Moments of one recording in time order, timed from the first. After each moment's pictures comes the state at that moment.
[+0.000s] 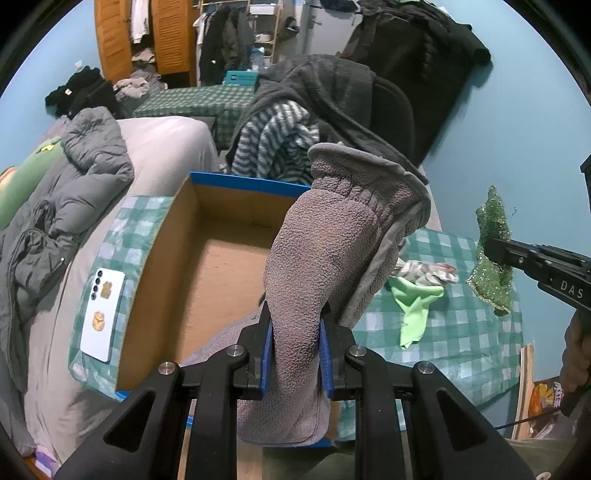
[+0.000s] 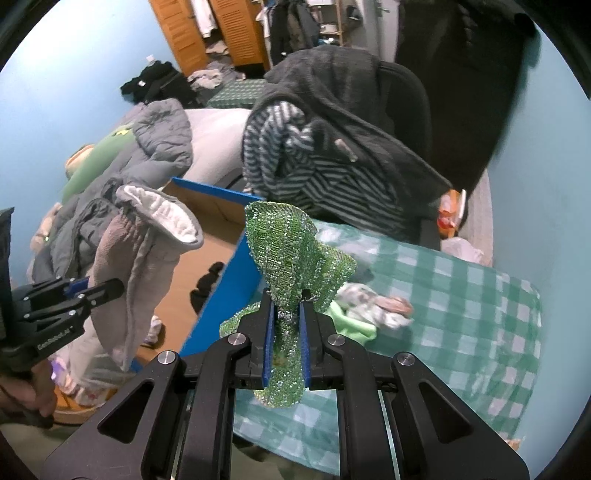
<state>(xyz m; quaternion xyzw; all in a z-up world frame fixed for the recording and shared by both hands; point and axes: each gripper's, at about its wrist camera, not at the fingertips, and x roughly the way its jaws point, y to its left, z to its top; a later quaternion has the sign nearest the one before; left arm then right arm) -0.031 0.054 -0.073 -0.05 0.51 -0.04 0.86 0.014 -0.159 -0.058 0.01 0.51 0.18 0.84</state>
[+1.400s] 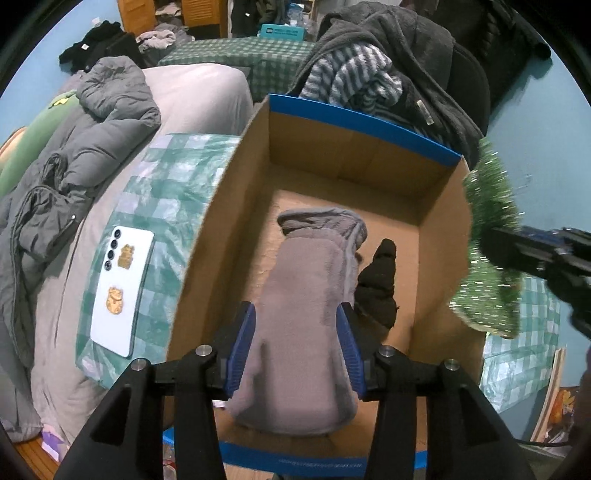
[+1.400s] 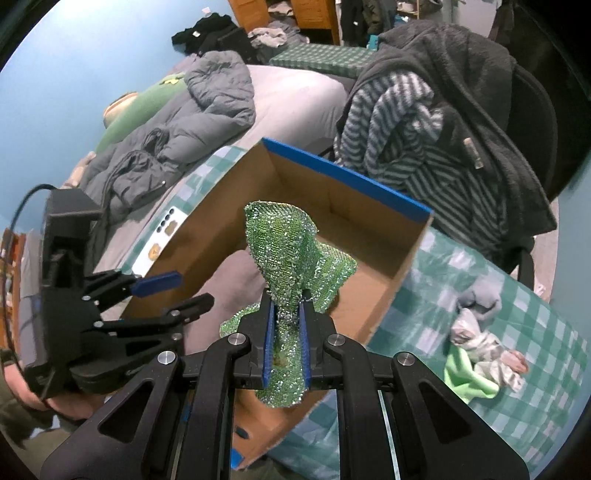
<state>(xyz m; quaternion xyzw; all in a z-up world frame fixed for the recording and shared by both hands) 0.000 0.138 -0.158 -0.06 0.58 0.01 0.81 0.052 -0.005 -0.113 -0.03 0.55 0.28 0.78</state>
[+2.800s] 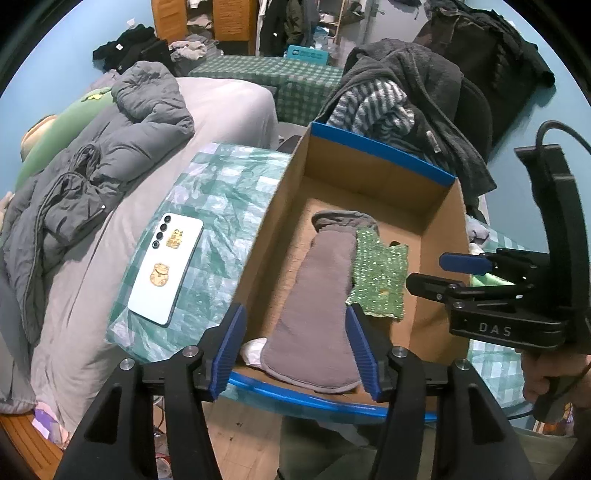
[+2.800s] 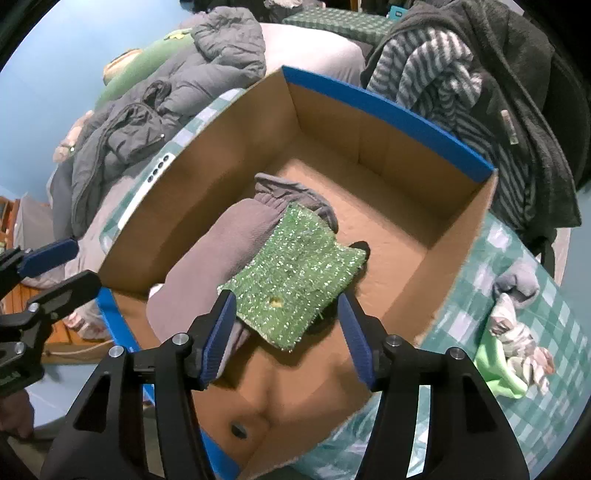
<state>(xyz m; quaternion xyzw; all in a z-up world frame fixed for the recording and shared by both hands) -0.051 0.161 -0.117 -0.08 0.54 0.04 0.83 0.042 0.016 -0.156 -0.08 0.59 0.29 0.75</state>
